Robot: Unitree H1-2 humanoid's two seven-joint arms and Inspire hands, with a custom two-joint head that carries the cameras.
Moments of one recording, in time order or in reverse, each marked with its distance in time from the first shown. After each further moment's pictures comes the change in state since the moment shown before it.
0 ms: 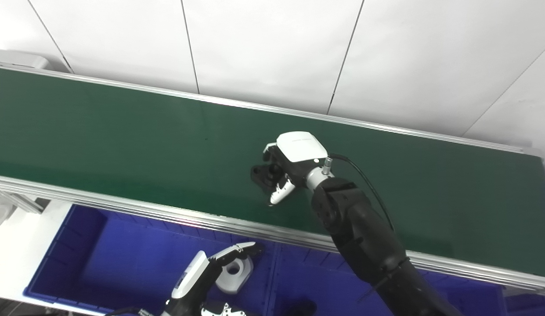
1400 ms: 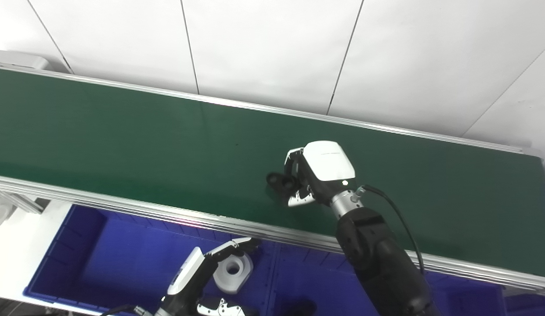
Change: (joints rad) left arm 0.028 -0.002 0.064 -0.030 -0.014 0.000 -0.061; right arm 0.195 -0.075 -0.113 -0.239 0.042 -0.104 -0.233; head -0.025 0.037
